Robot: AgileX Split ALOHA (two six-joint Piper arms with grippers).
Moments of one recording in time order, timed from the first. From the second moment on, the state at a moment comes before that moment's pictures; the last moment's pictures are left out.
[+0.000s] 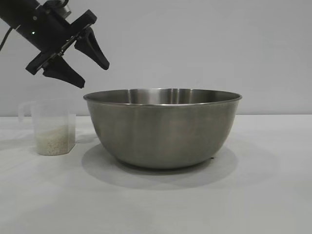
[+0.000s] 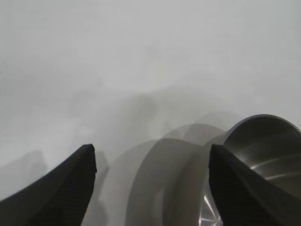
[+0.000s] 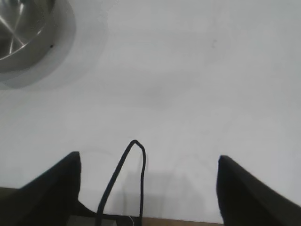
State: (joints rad) left arm -0.12 1.99 -1.32 -1.22 0.62 0.98; right arm 0.08 0.08 -0.49 0.07 1.15 -0.08
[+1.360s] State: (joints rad) left arm -0.08 1.52 -1.28 -0.24 0.91 0.27; right arm 0.08 -0.02 -0.49 0.07 1.14 -0.08
